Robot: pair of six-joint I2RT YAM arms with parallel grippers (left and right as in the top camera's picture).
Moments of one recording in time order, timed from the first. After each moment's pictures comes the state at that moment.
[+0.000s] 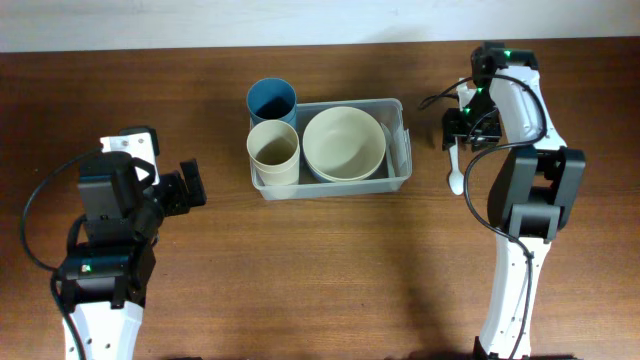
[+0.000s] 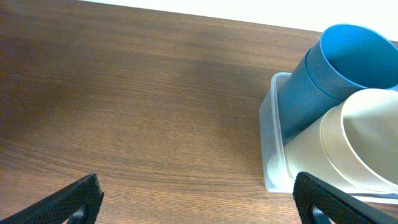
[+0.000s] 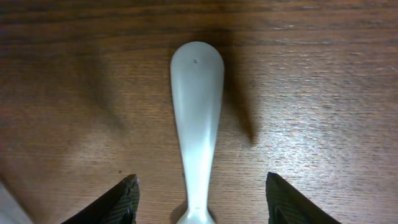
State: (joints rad) left arm 0.06 1.02 1.00 -0.62 0.00 -0.09; right arm -0.09 2.49 2.22 -1.36 -0.06 -0.05
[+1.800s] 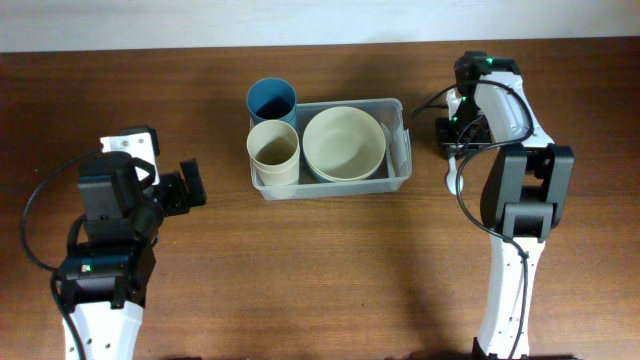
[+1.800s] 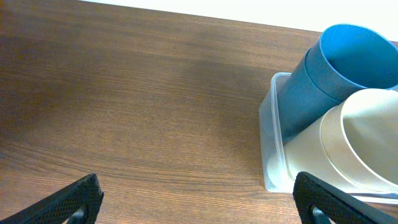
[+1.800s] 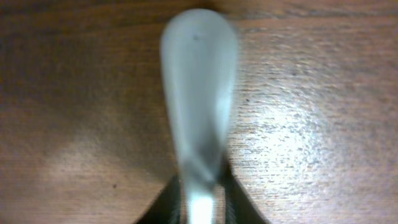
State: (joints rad) left arm 0.06 1.02 1.00 -0.62 0.00 -0.09; right arm -0.05 2.49 2.15 -1.33 -0.01 -0.01
